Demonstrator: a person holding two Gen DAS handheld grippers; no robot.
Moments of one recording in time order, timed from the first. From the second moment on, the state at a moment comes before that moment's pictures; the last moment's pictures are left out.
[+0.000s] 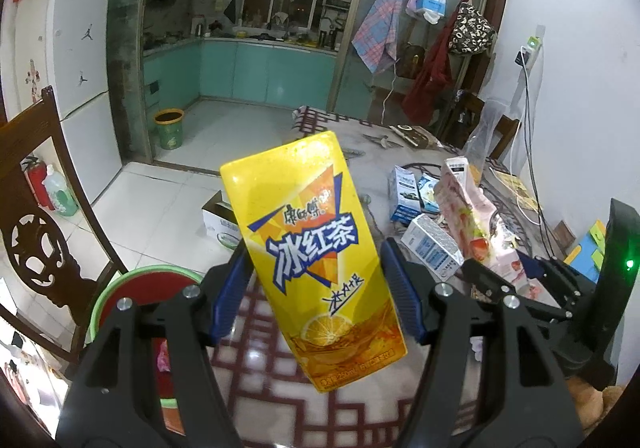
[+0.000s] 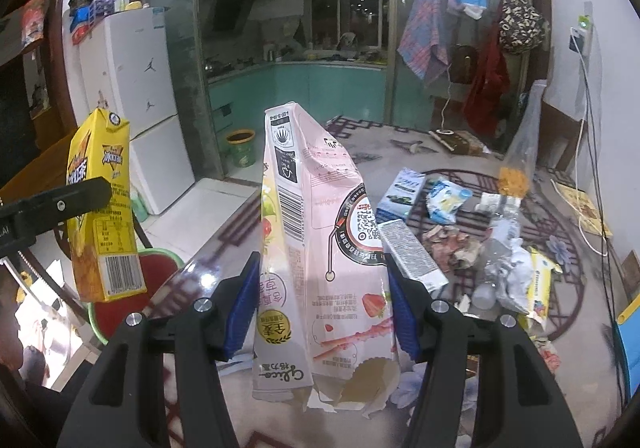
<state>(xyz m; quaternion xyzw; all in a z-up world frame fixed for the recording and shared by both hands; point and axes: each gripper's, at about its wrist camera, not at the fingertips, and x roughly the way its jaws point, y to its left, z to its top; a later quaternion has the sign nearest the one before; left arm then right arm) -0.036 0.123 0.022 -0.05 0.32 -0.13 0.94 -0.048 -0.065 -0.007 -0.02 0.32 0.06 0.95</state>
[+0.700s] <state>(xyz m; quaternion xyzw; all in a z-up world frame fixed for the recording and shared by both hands) -0.029 0.177 -0.001 -0.07 0.34 -0.08 0.93 -0.028 -0.007 -0.030 -0.02 0.35 0.13 0.93</state>
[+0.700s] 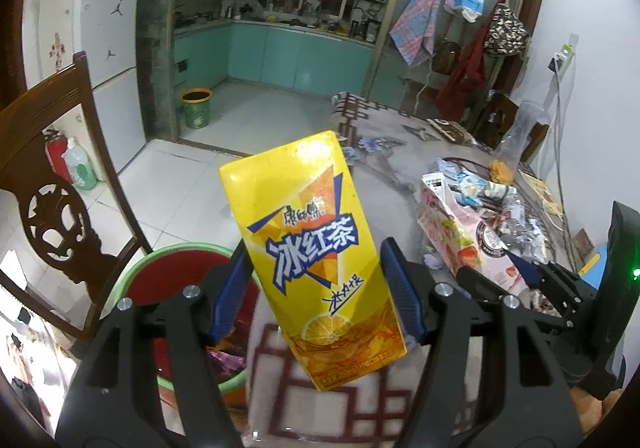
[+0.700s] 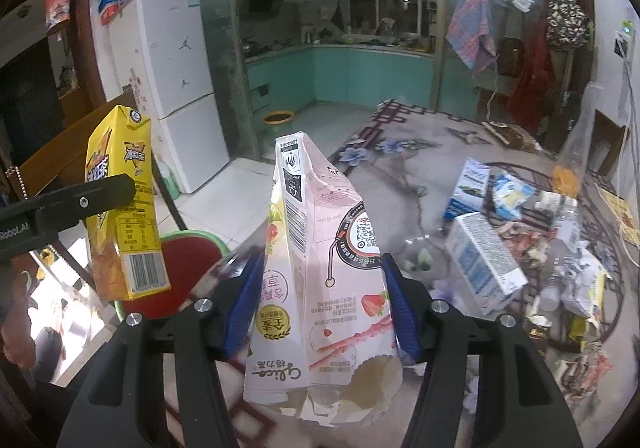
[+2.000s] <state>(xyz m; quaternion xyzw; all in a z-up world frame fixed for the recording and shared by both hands) -0.011 0.273 -0.052 -0.11 0.41 0.08 0.90 0.007 0.030 -0.037 0.14 0.41 0.25 0.87</state>
